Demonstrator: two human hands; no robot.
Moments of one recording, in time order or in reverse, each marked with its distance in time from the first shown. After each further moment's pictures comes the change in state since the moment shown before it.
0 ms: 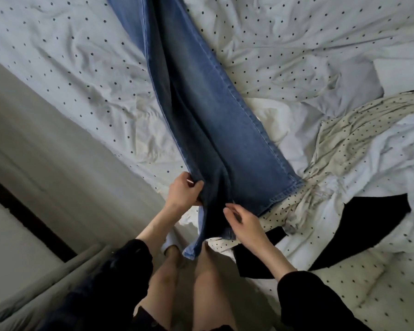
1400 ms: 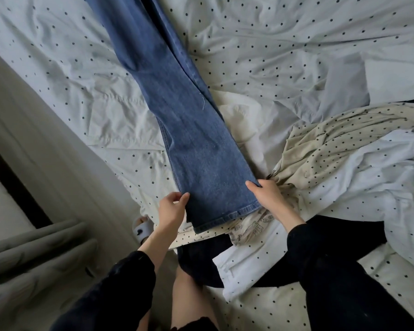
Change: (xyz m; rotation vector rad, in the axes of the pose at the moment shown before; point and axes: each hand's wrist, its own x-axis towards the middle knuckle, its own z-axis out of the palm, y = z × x) left_hand 0.001 -0.016 0.166 -0.203 0.355 -0.226; right_hand 0.095 0.076 -0.191 -0.100 -0.079 0.148
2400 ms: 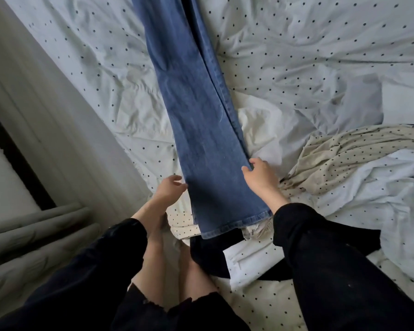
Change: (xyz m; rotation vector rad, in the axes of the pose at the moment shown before) left_hand 0.032 0.017 -0.074 0.225 -0.232 -0.041; right_hand 0.002 -0.072 0.041 -0.432 0.153 -0.043
